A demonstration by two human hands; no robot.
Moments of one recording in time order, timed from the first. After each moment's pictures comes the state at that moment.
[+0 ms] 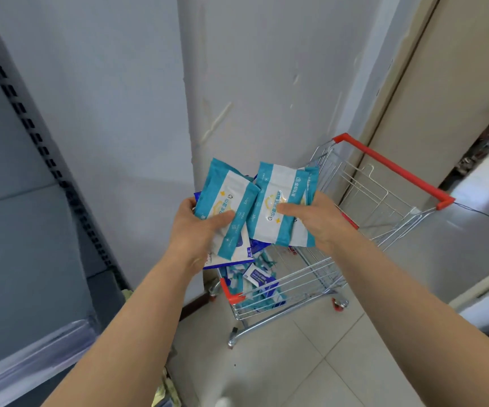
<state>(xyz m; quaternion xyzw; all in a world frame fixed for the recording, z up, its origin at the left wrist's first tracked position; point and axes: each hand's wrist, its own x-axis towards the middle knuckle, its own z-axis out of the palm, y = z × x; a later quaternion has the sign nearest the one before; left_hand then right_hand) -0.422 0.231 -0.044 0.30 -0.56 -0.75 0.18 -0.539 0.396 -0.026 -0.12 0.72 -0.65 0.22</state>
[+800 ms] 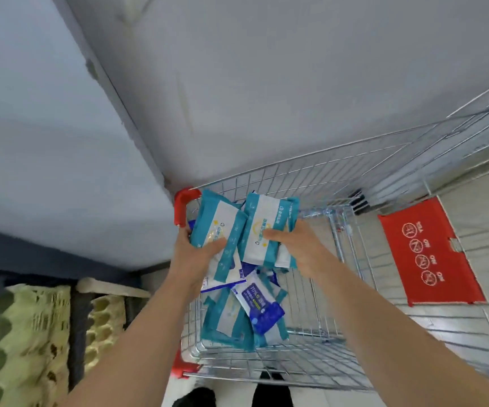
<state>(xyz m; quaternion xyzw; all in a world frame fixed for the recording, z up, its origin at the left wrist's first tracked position) -0.697 0.153 -0.359 0.55 -0.41 -0.71 0.16 -0.862 0.257 -0.357 -0.05 0.73 -0.48 0.48</state>
